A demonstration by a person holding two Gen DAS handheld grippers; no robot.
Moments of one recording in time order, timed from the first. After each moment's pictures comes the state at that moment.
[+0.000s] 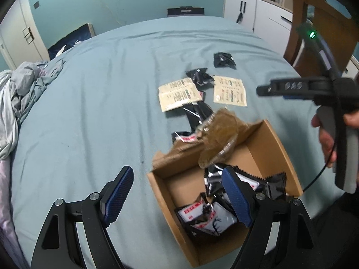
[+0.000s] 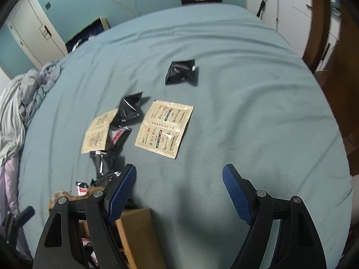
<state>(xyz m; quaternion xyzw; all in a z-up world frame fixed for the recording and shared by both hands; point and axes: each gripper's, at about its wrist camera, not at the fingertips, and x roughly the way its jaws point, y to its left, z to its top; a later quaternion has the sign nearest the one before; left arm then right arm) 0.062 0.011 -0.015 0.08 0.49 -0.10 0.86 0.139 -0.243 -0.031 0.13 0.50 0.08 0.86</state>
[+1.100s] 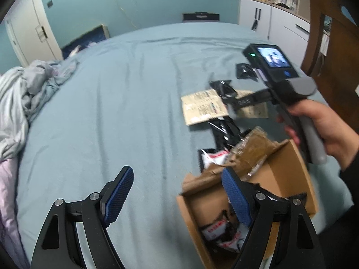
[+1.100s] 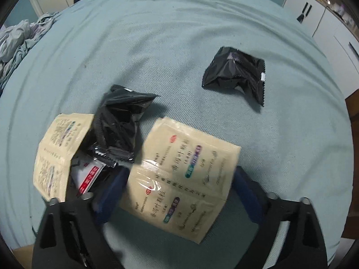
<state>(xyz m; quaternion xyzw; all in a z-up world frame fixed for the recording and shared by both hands) 0.082 0.028 -0.014 0.09 0.47 -0.05 0.88 0.271 -0.165 -0.112 -0.01 0.55 0.09 0.83</state>
